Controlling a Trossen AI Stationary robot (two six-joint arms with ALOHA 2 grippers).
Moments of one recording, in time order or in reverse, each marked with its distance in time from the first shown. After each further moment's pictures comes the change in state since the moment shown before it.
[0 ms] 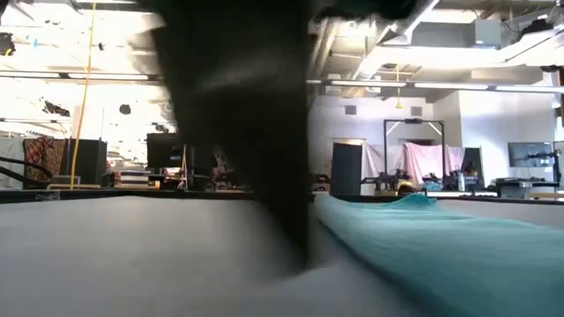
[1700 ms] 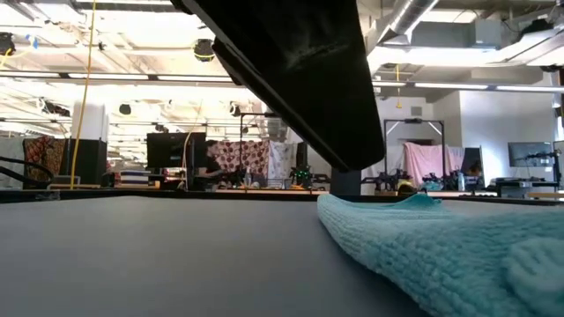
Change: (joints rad) left arm -0.035 -0.039 0.004 -0.027 -0.383 0.316; right arm -0.102 -0.048 0.002 -0.065 -0.112 -0.031
